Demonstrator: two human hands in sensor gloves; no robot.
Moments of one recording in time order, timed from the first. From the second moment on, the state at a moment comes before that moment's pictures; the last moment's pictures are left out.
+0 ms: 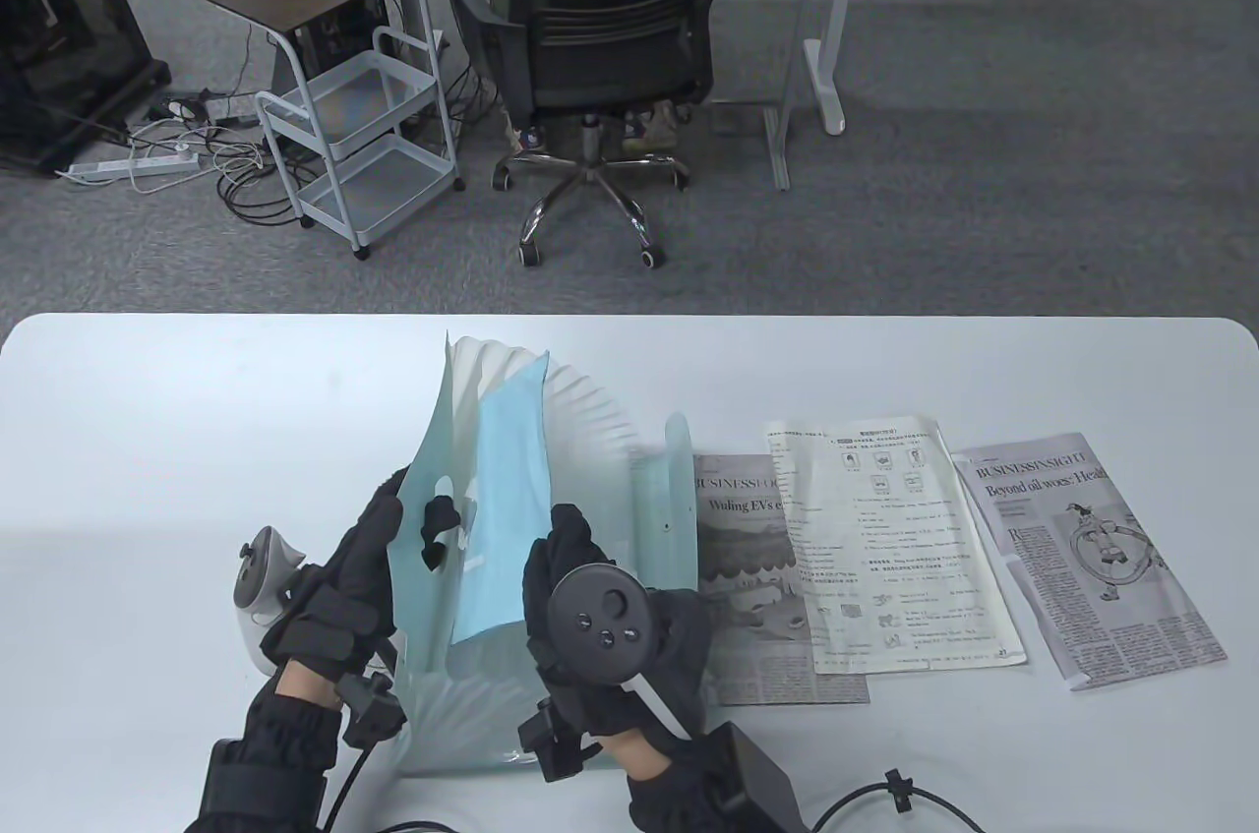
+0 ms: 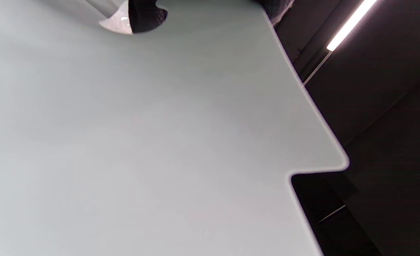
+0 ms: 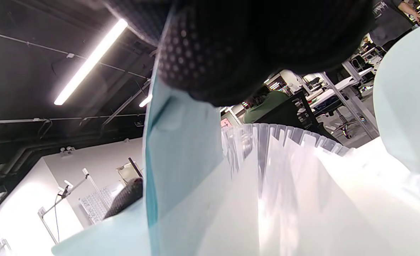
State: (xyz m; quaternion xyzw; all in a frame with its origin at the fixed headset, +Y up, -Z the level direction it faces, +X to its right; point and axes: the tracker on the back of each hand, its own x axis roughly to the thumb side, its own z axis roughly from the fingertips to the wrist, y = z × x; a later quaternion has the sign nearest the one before) left_hand -0.275 -0.730 -0.358 -0.09 -0.20 0.81 0.55; right_hand -0.023 -0.577 -0.270 0.11 -0.14 0.93 0.32
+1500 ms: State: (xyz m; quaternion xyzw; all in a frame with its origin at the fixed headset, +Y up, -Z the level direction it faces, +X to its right) left_hand -0.275 -0.730 -0.358 -0.09 -0.20 0.81 0.55; right_hand -0.046 -0.568 -0.284 0.14 -0.07 0.96 0.23
